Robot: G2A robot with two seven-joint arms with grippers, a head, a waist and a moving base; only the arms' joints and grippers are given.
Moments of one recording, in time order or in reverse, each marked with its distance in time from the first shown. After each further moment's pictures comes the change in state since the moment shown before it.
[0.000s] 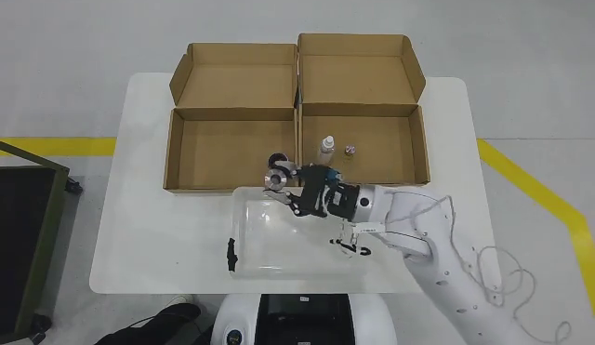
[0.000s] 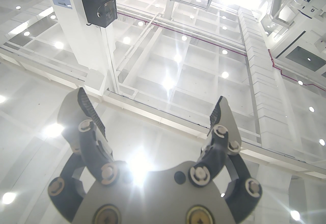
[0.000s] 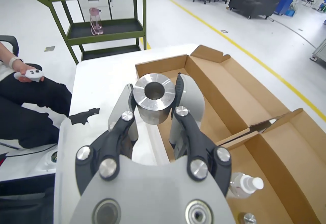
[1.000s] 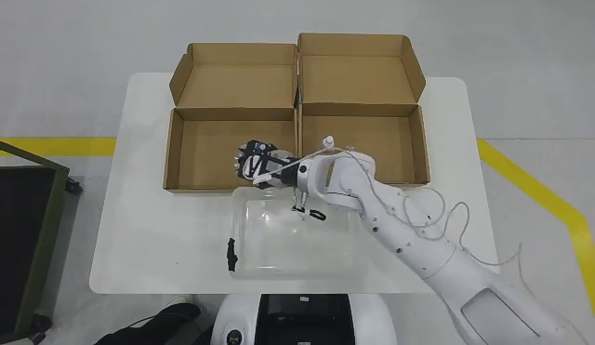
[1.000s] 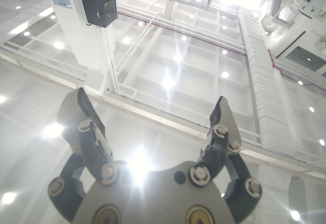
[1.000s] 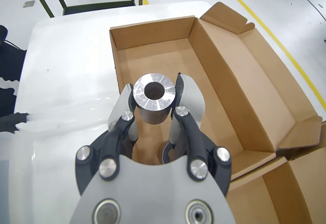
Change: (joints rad) left arm 0.000 0.000 0.000 0.000 0.000 0.000 0.000; right arm 0.415 -0.159 -0.357 0.501 -0.056 0.152 -0.012
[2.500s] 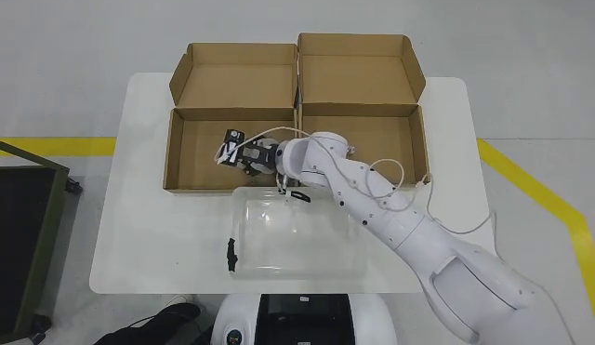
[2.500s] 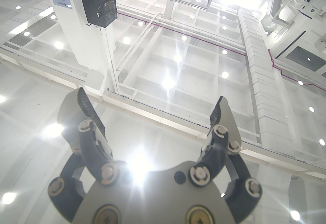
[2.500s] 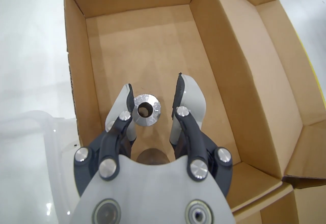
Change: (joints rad) left arm 0.000 0.000 0.000 0.000 0.000 0.000 0.000; right arm 0.159 -0.155 -0.068 0.292 -0.034 -0.009 0.053
